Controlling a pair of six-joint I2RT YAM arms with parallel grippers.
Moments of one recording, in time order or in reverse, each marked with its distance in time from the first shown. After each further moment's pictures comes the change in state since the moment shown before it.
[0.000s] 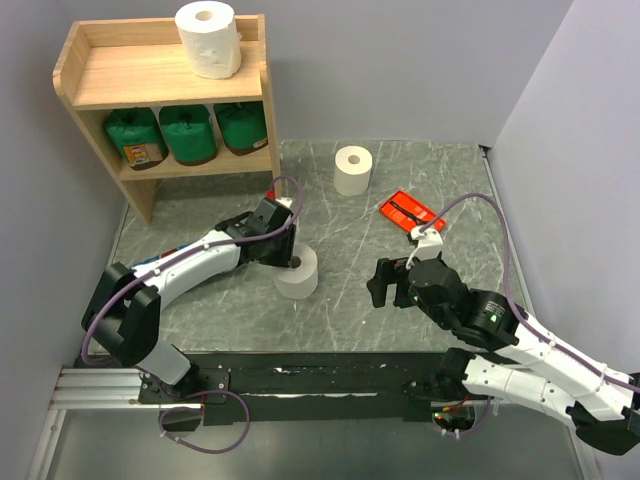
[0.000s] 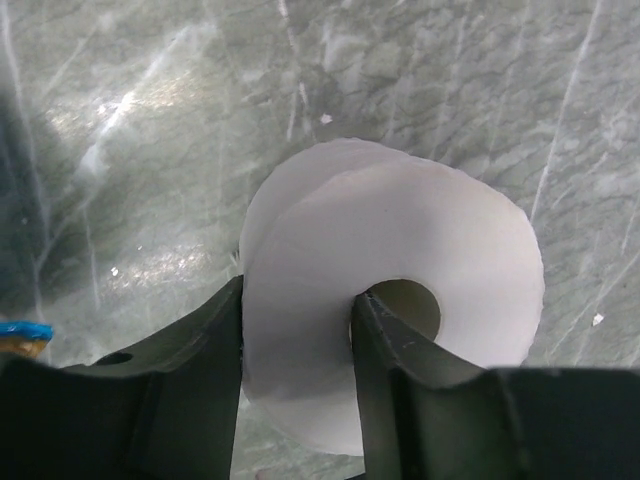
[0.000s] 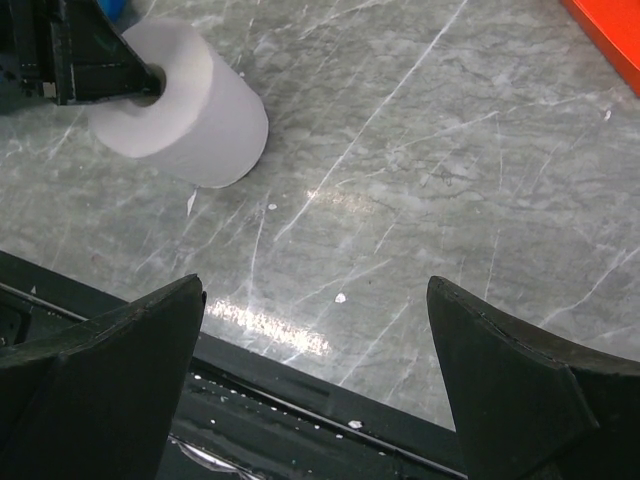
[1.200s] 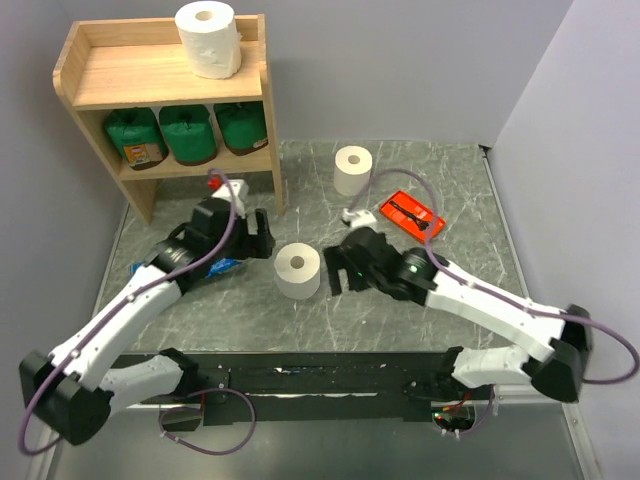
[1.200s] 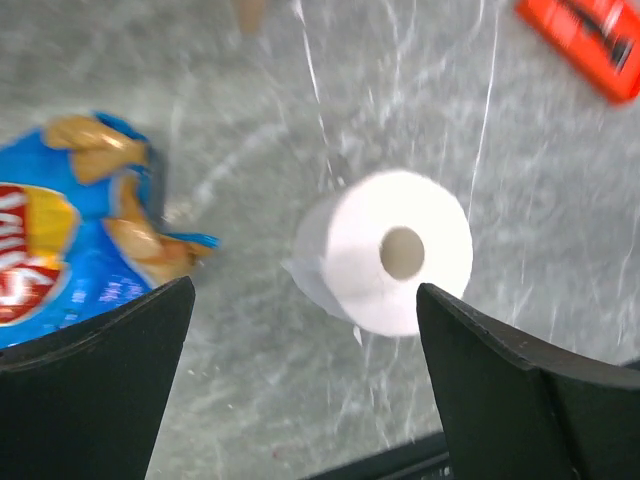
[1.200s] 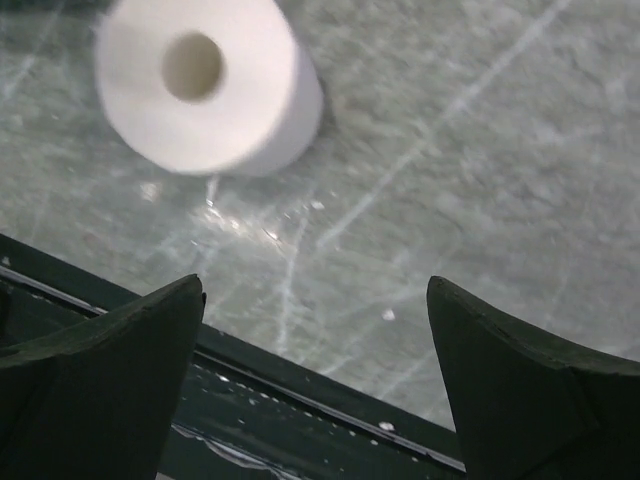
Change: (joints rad) left arm 0.145 -0.497 -0.099 -0.030 -0.018 0.011; right arm 0.004 0.575 0.308 -0.002 -0.126 -0.043
